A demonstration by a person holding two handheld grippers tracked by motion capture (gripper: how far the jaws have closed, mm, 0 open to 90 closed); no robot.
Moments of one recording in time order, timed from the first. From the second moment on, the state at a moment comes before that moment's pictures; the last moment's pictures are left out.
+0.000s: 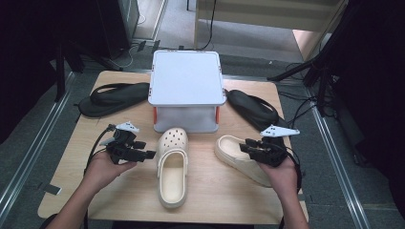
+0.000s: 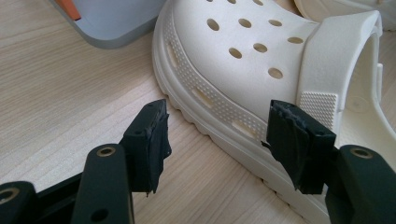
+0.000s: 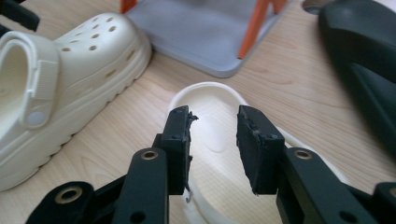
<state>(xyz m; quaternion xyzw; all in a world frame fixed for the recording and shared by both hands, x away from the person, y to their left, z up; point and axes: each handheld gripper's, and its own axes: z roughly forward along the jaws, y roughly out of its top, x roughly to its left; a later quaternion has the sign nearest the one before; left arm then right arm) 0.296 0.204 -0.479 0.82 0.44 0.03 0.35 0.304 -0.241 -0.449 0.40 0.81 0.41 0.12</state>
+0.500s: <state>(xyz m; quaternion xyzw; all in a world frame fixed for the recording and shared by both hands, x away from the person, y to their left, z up) 0.297 0.202 -0.482 0.83 0.44 0.03 0.35 0.312 -0.281 -0.450 0.44 0.79 0.41 0.13</state>
